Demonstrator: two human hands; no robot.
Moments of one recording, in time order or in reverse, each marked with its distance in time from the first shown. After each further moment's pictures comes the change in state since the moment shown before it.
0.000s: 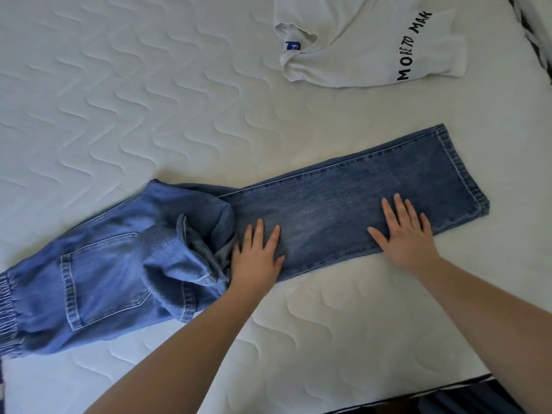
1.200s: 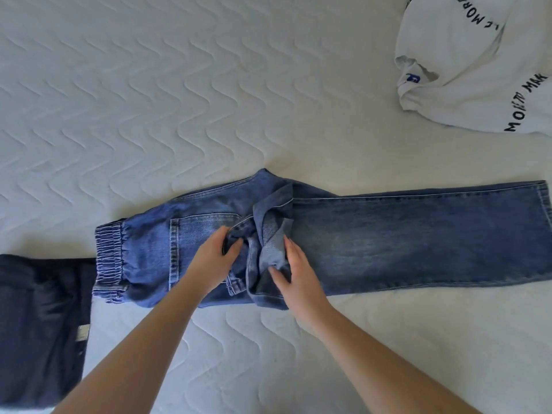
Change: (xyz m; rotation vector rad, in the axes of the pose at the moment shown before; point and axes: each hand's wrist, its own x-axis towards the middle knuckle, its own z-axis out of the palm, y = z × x) left_hand -0.092 -0.251 -0.031 -0.888 0.179 -0.267; right_hand -0.117 -0.381 -0.026 0.898 -0.247 -0.307
